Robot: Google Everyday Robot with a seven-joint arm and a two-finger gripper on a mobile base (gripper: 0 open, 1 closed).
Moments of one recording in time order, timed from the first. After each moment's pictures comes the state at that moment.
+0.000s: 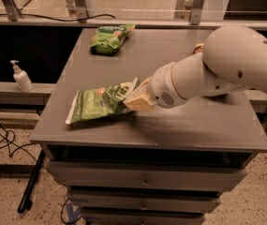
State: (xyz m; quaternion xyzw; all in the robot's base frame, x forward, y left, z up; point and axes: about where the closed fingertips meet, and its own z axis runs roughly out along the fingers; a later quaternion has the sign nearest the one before) arm 0.509 -0.001 0.864 -0.53 0.74 0.21 0.36
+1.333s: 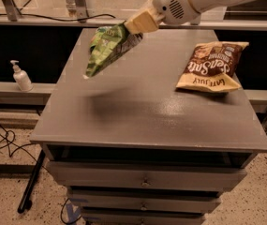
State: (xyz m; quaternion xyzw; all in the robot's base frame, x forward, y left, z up) arm 0.591 -0.005 1.028 -0.52 0.71 0.18 0.44
